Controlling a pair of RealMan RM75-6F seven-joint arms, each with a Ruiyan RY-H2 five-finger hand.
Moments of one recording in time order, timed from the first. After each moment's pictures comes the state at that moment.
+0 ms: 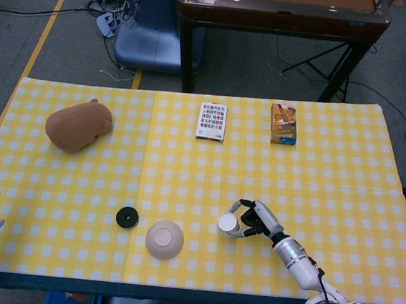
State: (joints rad) left arm -0.05 -1.00 -0.06 -1.65 1.46 1.50 -0.12; right arm 0.56 -1.59 0.06 -1.31 -1.46 0.89 0.85
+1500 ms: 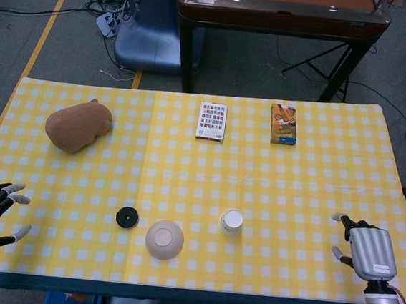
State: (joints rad) left arm -0.07 -1.10 -0.03 -1.61 1.61 1.55 -0.06; right arm 0.17 -1.12 -0.06 -1.82 -1.41 1.53 -0.37
